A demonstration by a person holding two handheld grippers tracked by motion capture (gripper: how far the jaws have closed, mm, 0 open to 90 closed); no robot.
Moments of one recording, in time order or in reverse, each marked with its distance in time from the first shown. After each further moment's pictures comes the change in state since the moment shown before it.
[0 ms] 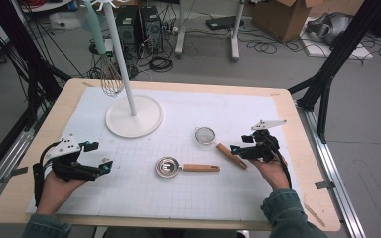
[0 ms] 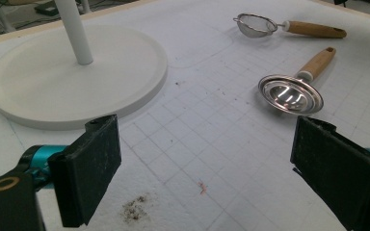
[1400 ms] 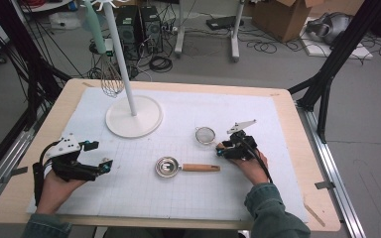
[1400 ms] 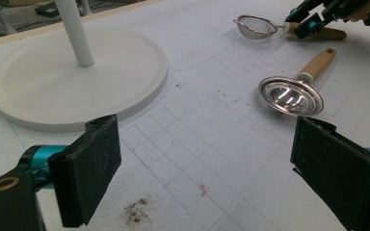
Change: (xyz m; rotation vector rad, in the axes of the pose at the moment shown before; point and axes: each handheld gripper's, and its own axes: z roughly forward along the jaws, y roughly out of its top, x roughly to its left) left arm 0.001 0.001 0.000 -0.006 0.000 0.001; right arm 0.016 0.006 0.060 0.141 0.008 -0.120
